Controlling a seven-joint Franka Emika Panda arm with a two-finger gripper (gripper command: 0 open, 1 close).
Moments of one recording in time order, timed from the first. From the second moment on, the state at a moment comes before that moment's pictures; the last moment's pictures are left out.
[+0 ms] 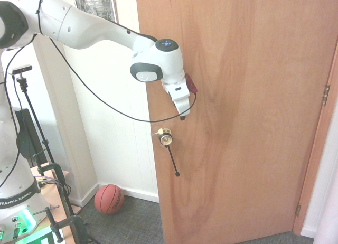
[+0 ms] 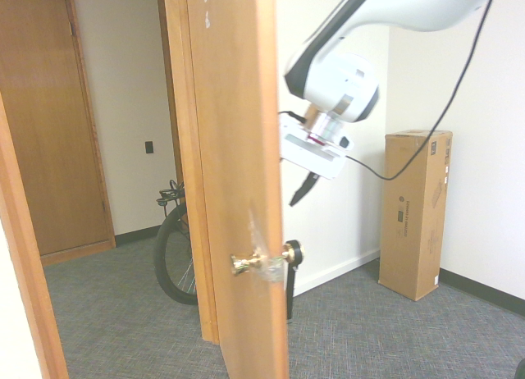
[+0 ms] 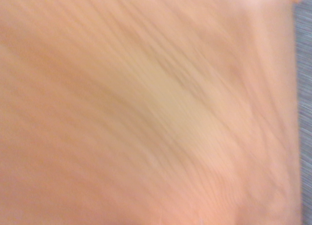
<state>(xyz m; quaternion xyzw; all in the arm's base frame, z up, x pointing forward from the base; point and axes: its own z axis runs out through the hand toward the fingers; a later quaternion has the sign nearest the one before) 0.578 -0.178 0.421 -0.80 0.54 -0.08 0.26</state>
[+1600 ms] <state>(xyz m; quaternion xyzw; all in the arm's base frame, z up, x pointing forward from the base) 0.676 0.080 0.454 -0.87 0.41 -0.12 0.25</state>
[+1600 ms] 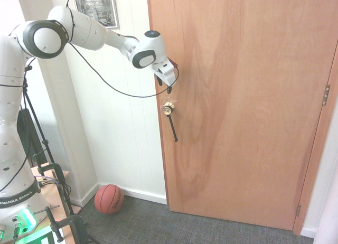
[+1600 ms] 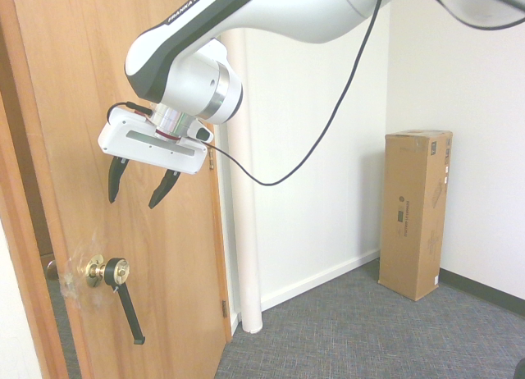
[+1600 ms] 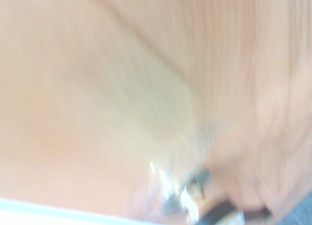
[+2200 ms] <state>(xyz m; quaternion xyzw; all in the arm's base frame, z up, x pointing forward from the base) 0.656 0.093 0.439 -0.83 0.43 -0.18 0.30</state>
